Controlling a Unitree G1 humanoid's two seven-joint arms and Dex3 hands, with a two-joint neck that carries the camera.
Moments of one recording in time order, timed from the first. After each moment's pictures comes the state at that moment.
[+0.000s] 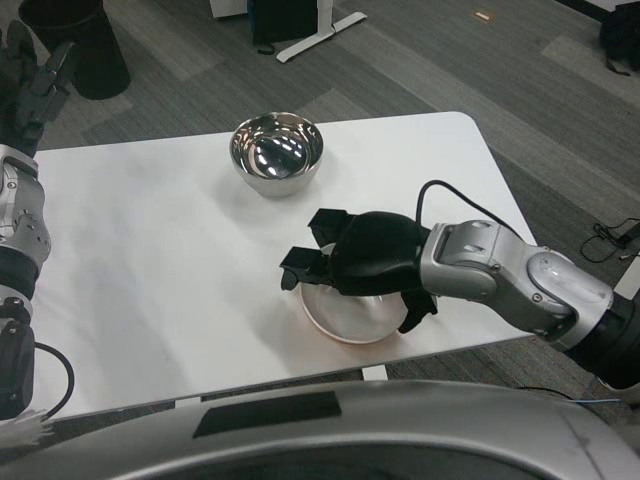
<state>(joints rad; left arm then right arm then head) -0.72 0.38 0.03 0.94 -0.50 -0.58 -0.16 -0.13 -0.81 0.44 -0.47 -0.67 -0.25 0.52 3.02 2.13</state>
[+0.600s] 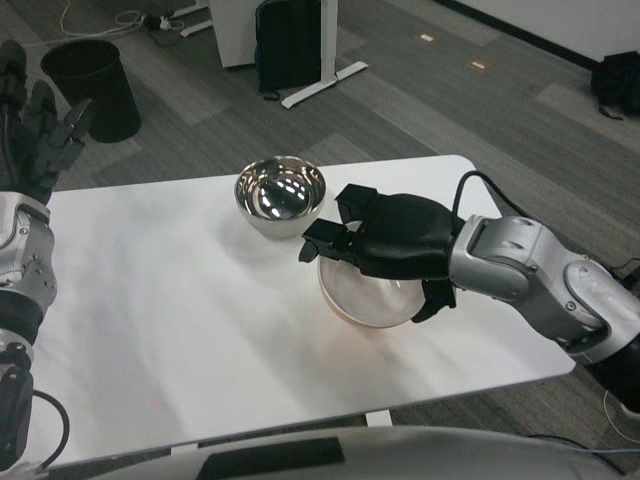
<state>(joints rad) -0.70 0.38 0.03 0.93 -0.51 -0.58 -0.16 -0.15 -0.78 0.21 -0.47 -0.61 -0.24 0.53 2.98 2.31</state>
